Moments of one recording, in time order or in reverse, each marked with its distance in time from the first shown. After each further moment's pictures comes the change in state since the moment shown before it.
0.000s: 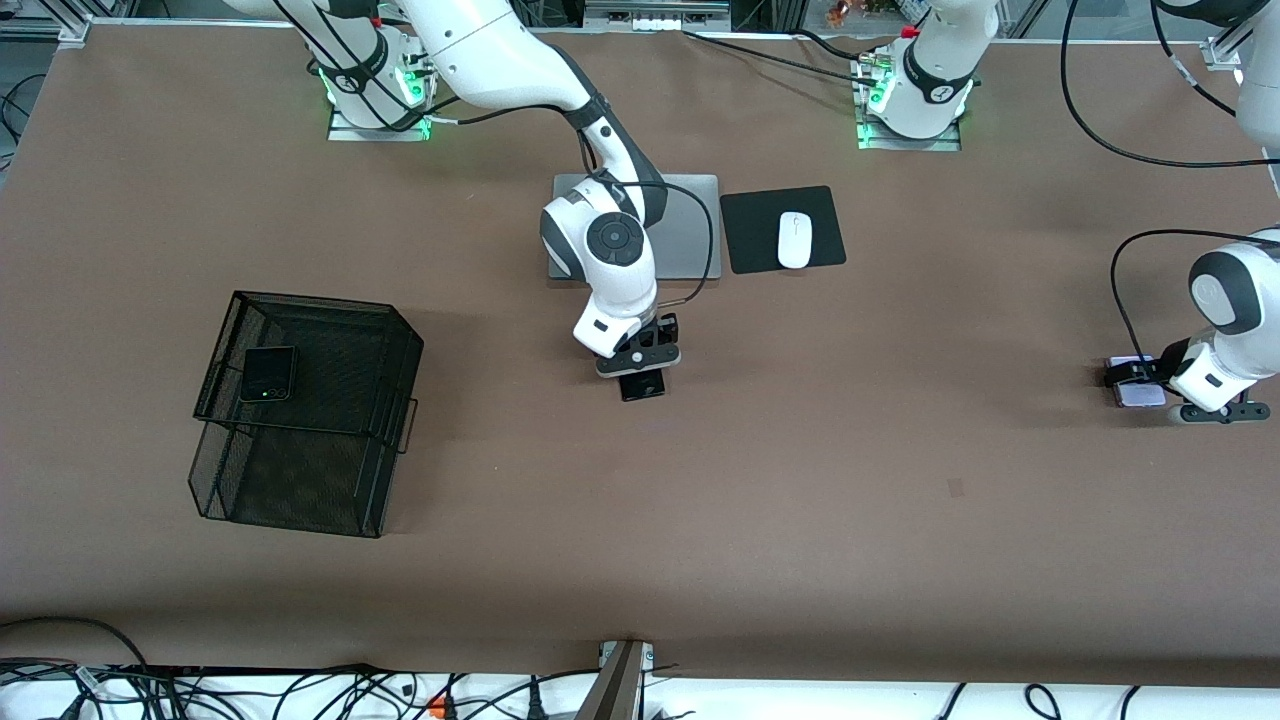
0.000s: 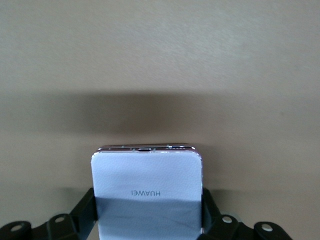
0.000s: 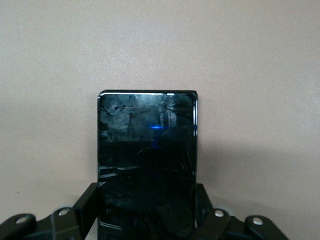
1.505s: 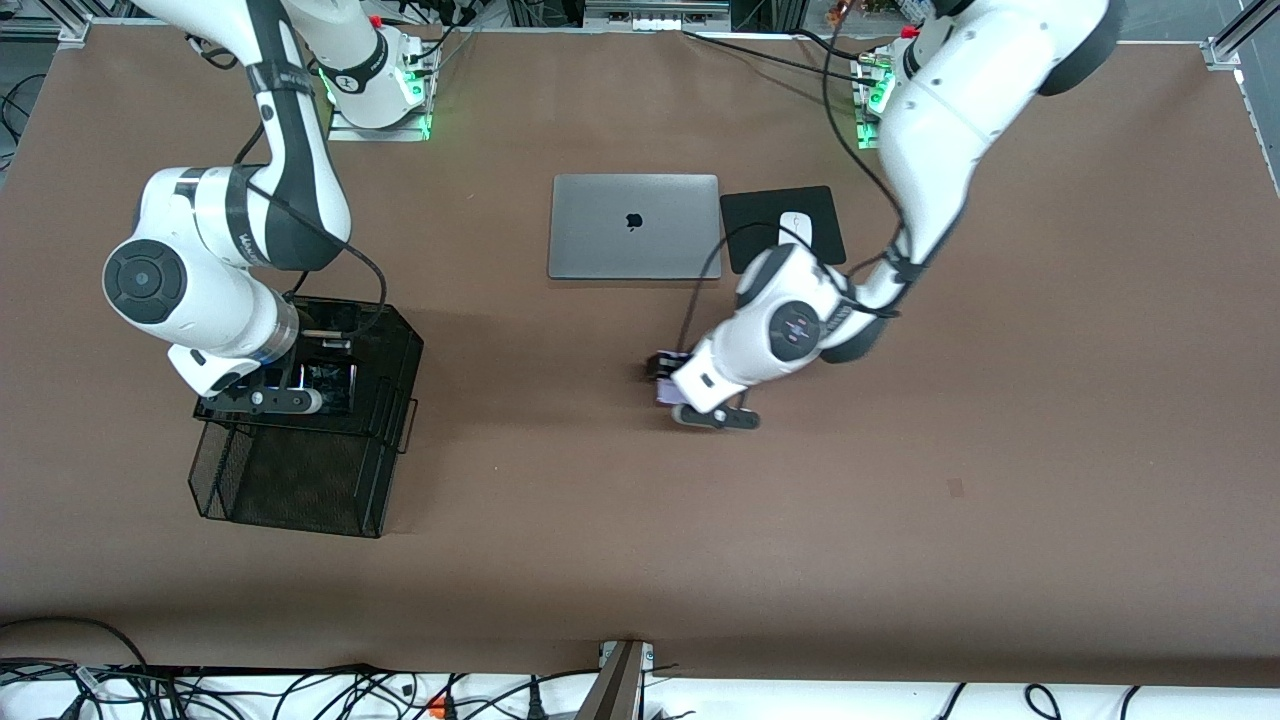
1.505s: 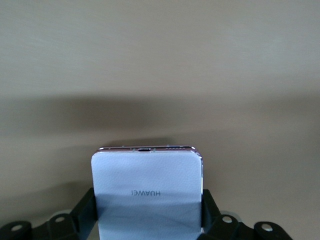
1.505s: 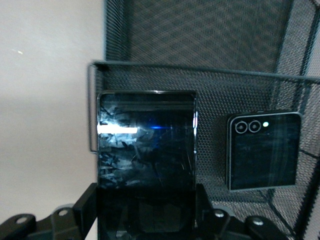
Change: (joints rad) left arm -0.800 0.211 -0.393 0.253 -0.216 0.154 -0.814; right arm -0.256 -0.475 -0.392 -0.338 0.017 -0.407 -0.458
